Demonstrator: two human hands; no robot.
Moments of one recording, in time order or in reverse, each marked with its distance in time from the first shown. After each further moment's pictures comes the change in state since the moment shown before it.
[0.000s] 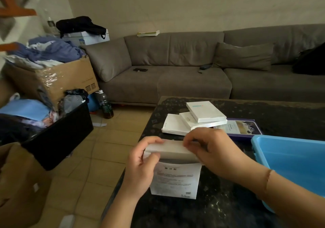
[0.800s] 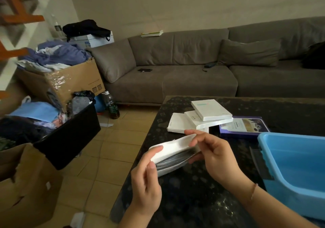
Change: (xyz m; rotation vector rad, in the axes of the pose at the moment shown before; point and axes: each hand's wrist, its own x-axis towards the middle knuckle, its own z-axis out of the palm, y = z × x) left_hand -0.032 -0.023 0.009 0.195 0.281 0.362; right_hand -0.009 0.018 0.053 0.714 0.277 0.142
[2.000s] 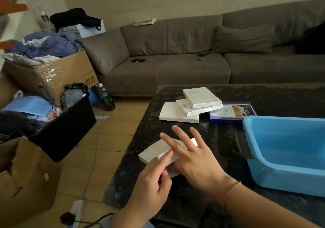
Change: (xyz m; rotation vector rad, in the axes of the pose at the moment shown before) left_hand -0.040 0.009 0.001 0.235 -0.594 -0.042; right_hand -0.030 0.032 0.000 -1.357 -0.353 -0.620
